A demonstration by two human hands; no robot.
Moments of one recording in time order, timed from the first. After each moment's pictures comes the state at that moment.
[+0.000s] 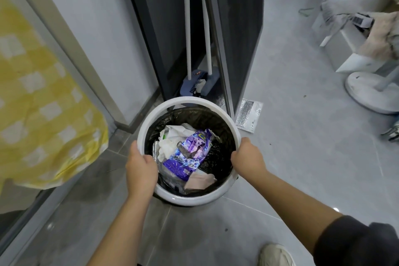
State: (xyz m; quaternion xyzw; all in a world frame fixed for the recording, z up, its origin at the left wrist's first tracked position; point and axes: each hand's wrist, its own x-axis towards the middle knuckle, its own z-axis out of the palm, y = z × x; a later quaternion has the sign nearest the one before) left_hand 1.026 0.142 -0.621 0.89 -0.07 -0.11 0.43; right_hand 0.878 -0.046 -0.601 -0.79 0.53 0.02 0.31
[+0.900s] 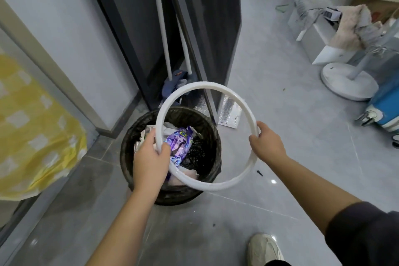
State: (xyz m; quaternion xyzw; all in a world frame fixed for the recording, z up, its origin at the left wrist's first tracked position) left_hand 0.979 0.097 -0.578 0.86 -0.19 -0.14 0.44; right_hand 0.806 -0.114 -0.585 -0.76 0.57 -0.06 0.30
